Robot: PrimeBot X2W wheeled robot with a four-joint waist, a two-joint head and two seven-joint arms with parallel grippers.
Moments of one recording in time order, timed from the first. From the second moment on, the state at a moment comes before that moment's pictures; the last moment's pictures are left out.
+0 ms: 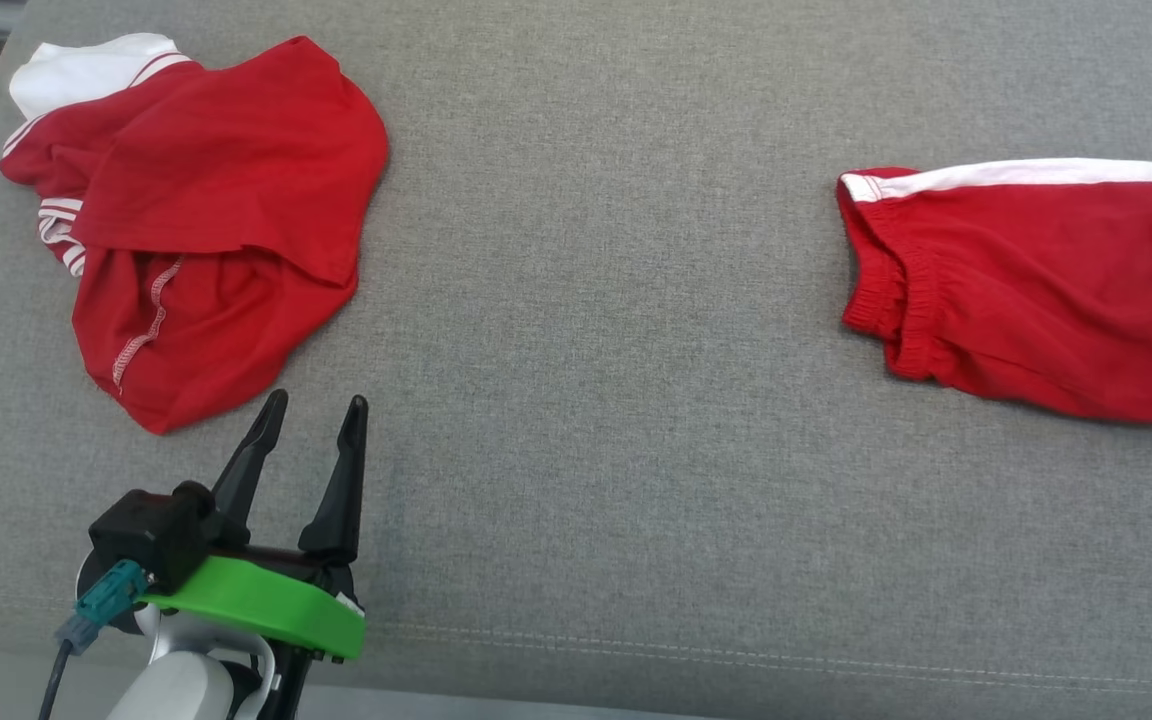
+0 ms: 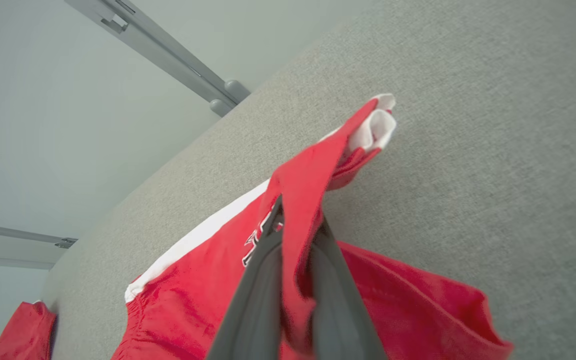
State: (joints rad) left arm -0.12 0.31 -0.47 -0.02 -0.67 0.12 -0.25; right arm -0.49 -0.82 0.36 0.63 1.47 0.06 0.18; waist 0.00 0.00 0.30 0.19
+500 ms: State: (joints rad) left arm -0.13 0.28 -0.51 -0.03 -0.65 0.11 -0.25; right arm -0.63 -0.71 0.58 0.33 1.26 0.03 0.25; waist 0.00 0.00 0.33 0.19
